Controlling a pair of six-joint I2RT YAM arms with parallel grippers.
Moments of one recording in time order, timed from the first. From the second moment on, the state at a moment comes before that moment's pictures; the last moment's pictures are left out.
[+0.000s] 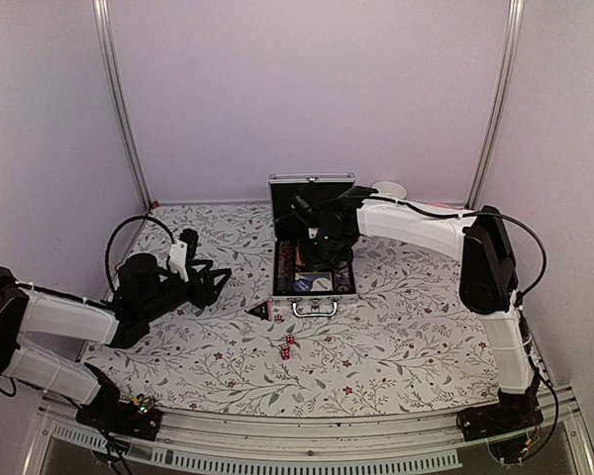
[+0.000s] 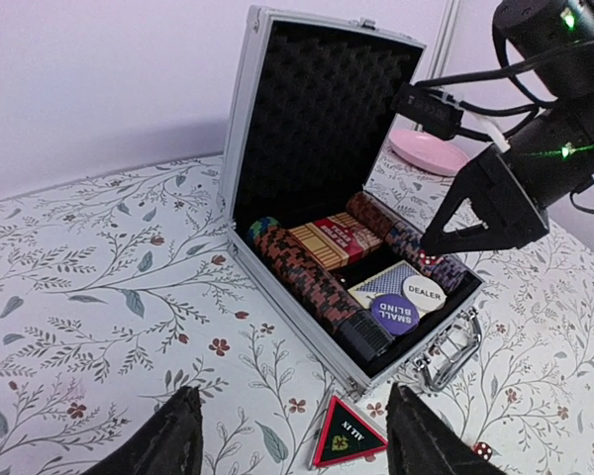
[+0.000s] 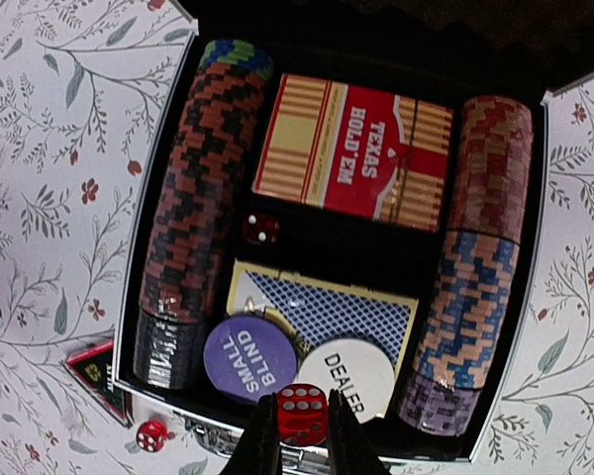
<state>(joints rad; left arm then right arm) -0.54 1.29 0.31 0.79 0.11 -0.15 0.88 2.23 2.00 -0.90 0.21 0.58</state>
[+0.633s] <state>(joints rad) -0.53 1.26 0.31 0.78 0.08 -0.15 0.83 2.42 2.11 -0.78 0.21 0.51</state>
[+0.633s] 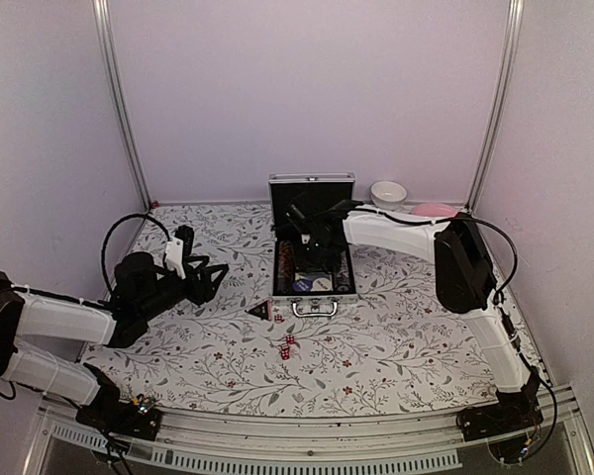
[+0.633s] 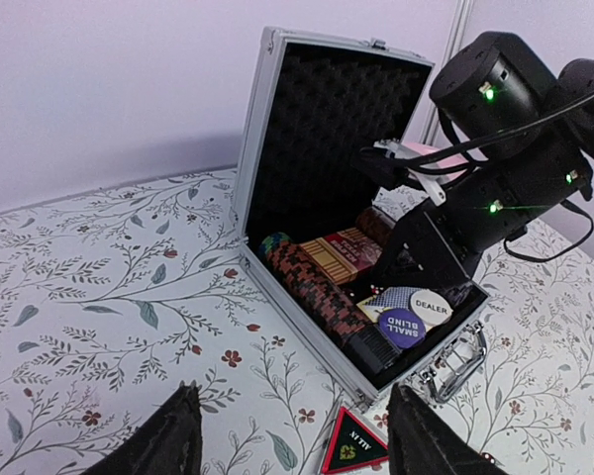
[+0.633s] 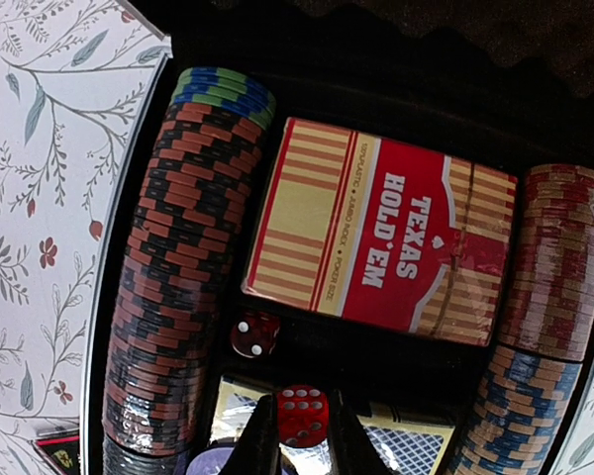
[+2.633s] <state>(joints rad) -0.53 1.27 0.31 0.78 0.09 -0.15 0.81 2.49 2.15 -0.68 0.23 0.53</state>
